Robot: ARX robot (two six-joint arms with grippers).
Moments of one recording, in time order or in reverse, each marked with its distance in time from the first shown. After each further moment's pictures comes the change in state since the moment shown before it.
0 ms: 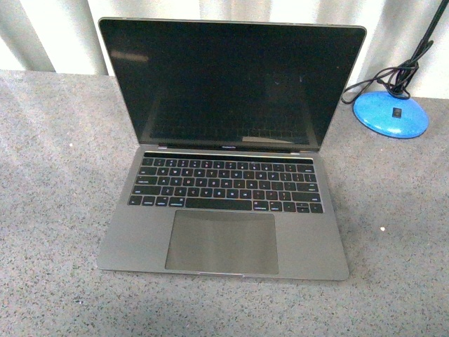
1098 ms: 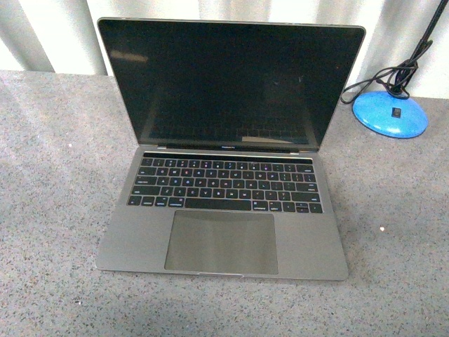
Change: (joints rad) left arm 0.000 0.000 0.000 0.000 0.000 0.000; right arm 0.000 0.000 0.000 0.000 0.000 0.000
